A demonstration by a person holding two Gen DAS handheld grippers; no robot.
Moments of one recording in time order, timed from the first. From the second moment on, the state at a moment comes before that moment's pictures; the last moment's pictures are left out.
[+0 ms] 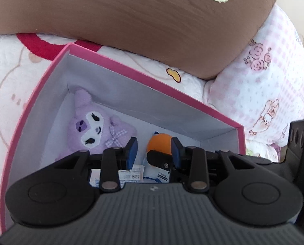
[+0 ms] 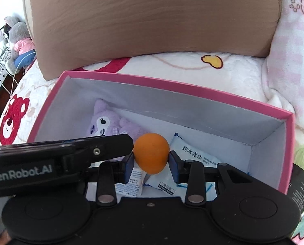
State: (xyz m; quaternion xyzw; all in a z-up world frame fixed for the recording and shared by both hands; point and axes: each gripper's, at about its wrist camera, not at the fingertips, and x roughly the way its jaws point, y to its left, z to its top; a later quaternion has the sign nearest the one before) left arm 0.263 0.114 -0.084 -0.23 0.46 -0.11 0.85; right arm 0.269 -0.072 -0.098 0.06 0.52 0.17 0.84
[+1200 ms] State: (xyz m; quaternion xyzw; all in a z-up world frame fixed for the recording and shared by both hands) left arm 0.120 0.089 0.037 -0.06 0.47 -0.15 0.87; right arm 0.102 -0.116 0.010 0.00 0.44 0.22 0.87
